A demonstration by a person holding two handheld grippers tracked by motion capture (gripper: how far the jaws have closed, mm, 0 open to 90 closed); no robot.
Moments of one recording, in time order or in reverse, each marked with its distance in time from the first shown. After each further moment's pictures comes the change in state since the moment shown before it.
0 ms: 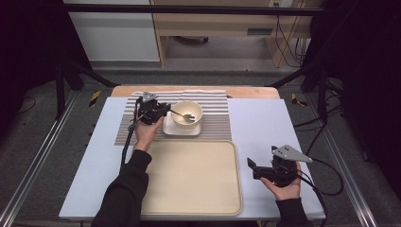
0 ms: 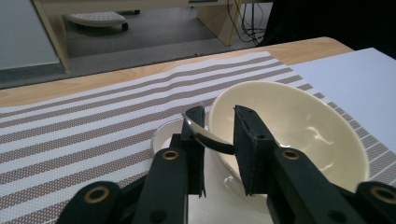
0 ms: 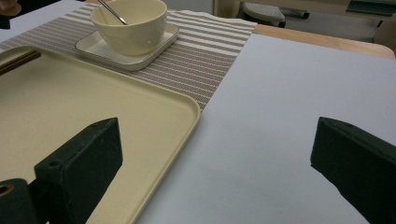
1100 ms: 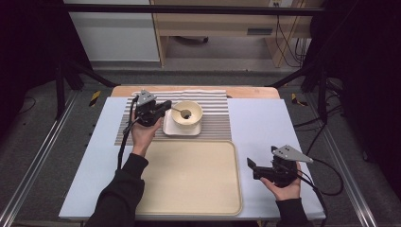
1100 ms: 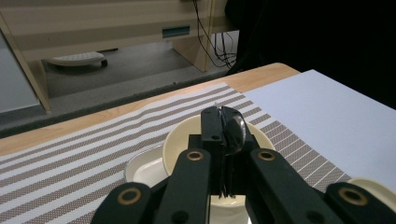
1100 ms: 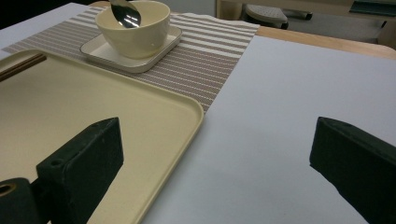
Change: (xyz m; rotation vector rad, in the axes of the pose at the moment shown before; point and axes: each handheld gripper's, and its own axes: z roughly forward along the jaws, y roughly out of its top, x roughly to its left) left arm -0.027 0.020 -0.050 -0.120 -0.087 0.080; right arm 0.001 0.001 -0.001 -0.008 0.013 0.009
